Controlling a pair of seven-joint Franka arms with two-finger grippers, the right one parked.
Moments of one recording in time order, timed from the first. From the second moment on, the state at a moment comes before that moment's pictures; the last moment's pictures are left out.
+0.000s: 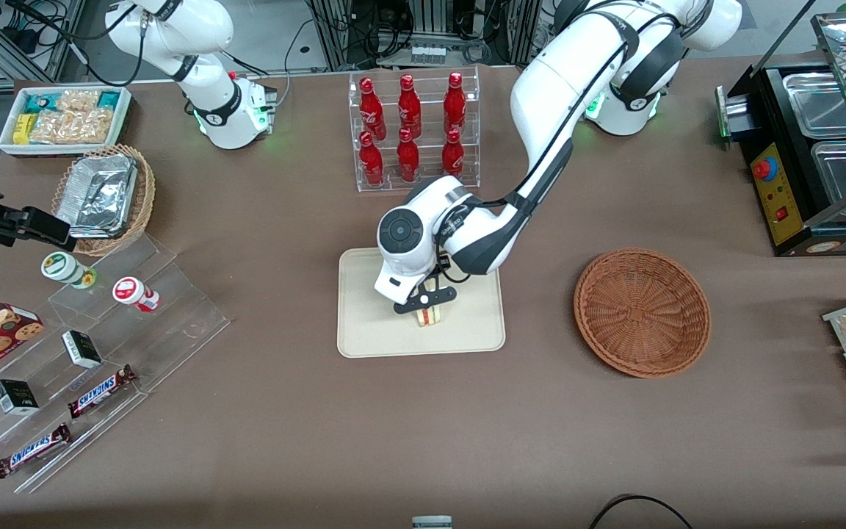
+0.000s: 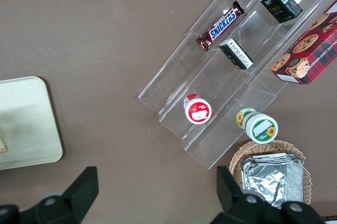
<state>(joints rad) -0.67 0.90 -0.22 -1.19 0.11 1.94 -1.10</state>
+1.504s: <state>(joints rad) -0.51 0.65 -0.21 -1.14 0.08 1.71 -0.73</state>
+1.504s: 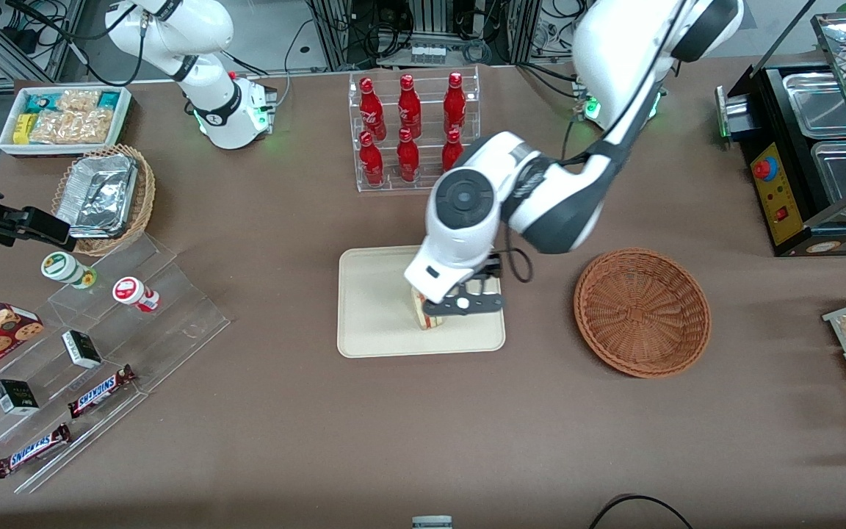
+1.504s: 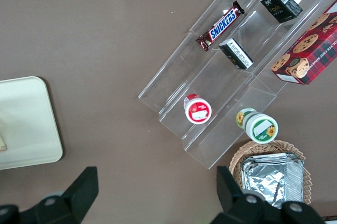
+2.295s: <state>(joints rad) -0.20 0.30 -0.21 -1.47 0.05 1.61 -0.23</state>
